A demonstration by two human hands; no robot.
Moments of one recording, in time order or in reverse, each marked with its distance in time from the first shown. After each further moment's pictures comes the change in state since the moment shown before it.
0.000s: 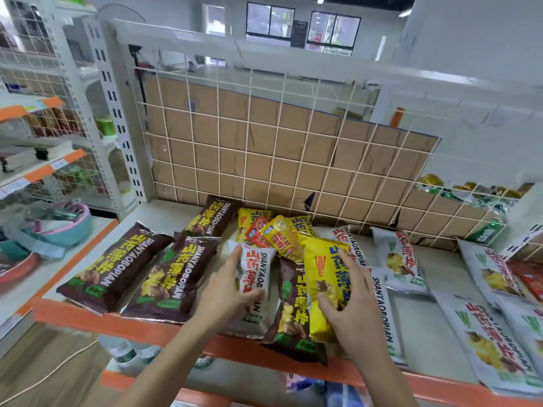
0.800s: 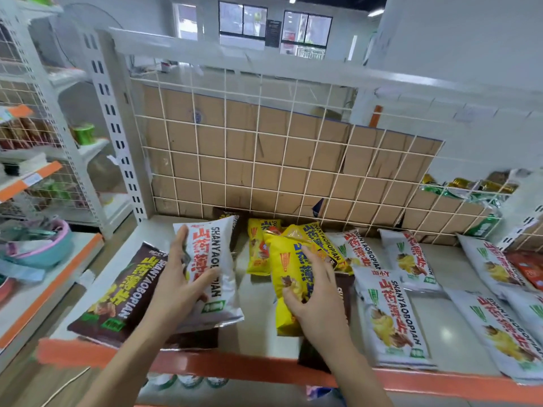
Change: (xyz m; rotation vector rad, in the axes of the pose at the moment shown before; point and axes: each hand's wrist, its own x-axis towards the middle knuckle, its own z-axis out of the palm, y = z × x) left_hand 0.003 -0.023 -0.108 -0.432 0.163 0.131; right_hand 0.018 -0.057 0.074 0.058 -0.028 -0.012
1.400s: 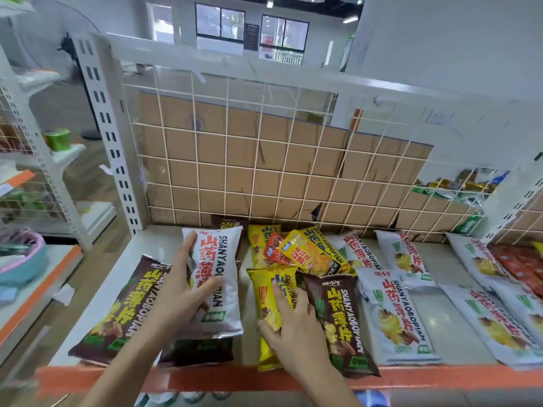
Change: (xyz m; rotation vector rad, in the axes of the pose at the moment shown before) left_hand 0.020 -0.013 -0.020 -0.001 -0.140 0.007; right_hand -0.013 -0.002 0.056 -0.559 -0.317 0.155
